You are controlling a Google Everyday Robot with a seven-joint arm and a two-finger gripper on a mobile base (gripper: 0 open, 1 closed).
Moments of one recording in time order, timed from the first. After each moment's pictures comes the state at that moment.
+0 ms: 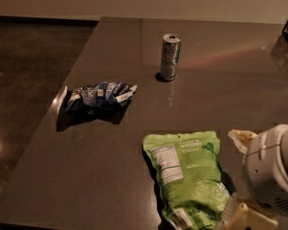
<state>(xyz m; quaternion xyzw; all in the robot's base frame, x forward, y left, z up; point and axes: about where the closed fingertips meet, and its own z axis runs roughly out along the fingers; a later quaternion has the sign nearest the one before) 0.293 -0.137 0.889 -0.55 0.81 0.04 0.19</state>
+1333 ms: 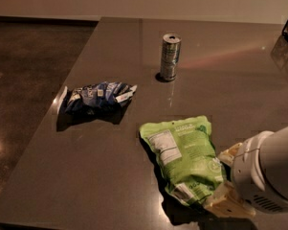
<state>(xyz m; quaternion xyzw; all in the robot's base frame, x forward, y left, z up) 0.306 -0.142 0.861 -0.52 0.84 0.01 0.18</state>
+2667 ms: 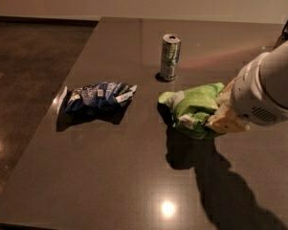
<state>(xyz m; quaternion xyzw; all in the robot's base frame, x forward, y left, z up) 0.410 -0.152 0.929 -0.53 0.81 -0.03 0.25</state>
